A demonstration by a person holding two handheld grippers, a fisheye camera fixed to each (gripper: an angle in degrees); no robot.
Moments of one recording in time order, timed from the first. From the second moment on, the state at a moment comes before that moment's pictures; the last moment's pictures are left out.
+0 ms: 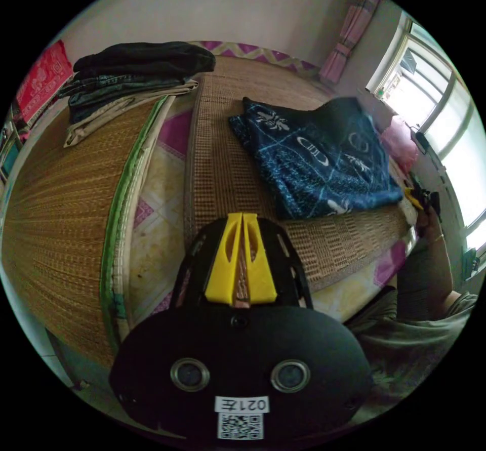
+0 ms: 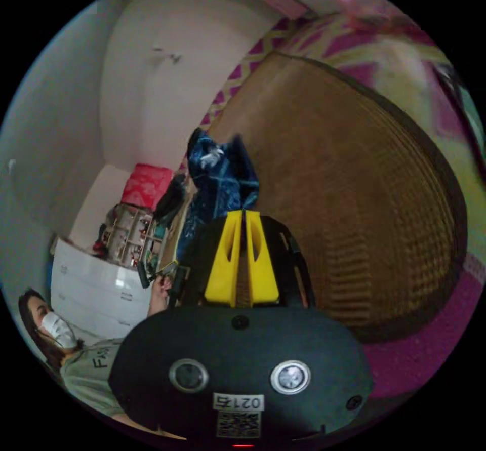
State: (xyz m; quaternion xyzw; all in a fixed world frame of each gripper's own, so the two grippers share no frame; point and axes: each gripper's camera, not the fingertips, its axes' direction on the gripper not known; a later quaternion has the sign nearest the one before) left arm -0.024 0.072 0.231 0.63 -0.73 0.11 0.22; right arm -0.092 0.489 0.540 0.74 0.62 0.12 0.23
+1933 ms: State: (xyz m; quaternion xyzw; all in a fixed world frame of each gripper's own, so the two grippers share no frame) left arm -0.115 0.171 0.235 0.38 -0.57 0.56 0.47; right arm 0.055 0.504 0.786 0.37 0.79 0.06 0.48
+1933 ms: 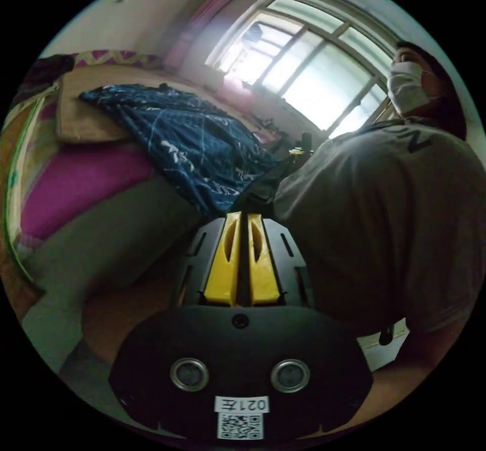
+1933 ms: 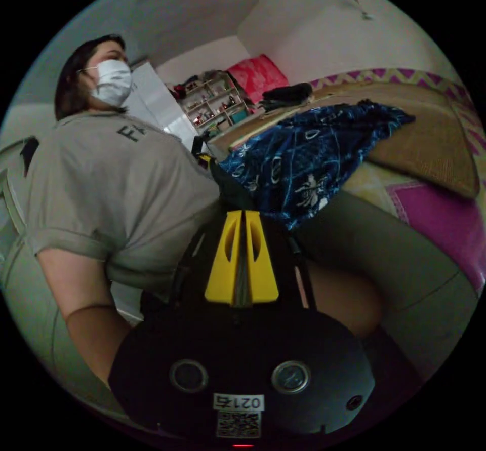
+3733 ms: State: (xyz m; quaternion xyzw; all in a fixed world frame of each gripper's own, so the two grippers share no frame) left arm 0.477 -0.048 -0.045 0.63 -0.64 0.35 0.28; right arm -0.278 0.369 -0.023 0.37 0.84 0.38 0.11
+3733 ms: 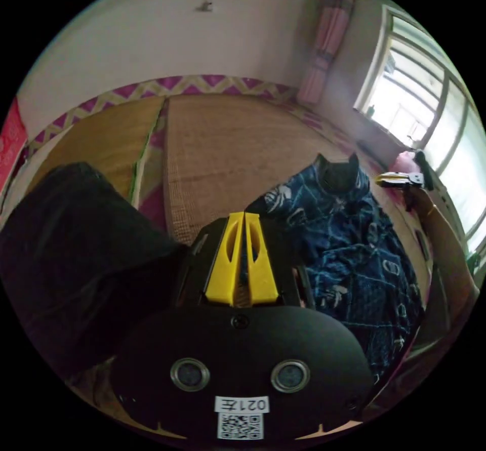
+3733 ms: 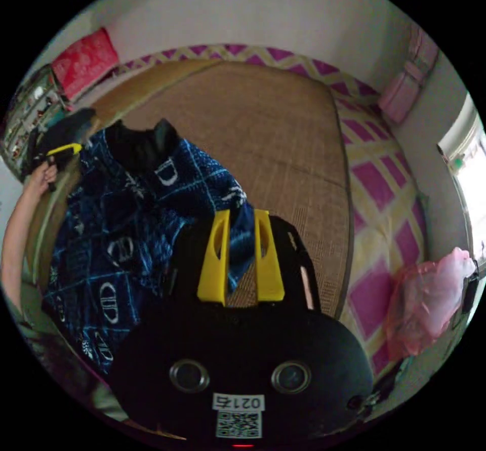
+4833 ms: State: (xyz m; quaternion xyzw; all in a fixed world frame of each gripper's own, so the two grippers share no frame) left arm 0.057 0.052 0.210 0.48 -0.60 0.56 0.31; right arm -0.159 -0.029 -0.010 0.44 0.82 0.13 0.35
